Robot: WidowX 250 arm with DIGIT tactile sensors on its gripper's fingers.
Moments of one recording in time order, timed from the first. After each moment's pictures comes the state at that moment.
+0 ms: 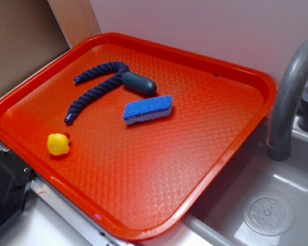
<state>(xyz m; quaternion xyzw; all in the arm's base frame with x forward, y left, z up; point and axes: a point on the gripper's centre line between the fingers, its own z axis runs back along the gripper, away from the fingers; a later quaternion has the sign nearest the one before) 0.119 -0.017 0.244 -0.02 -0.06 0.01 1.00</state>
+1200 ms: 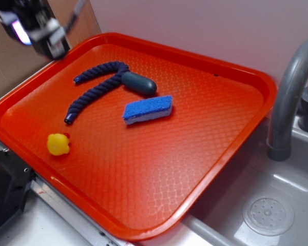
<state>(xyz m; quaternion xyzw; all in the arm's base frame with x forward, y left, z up) 0.175 -0.039 0.156 -0.01 -0.01 -0.01 1.00</state>
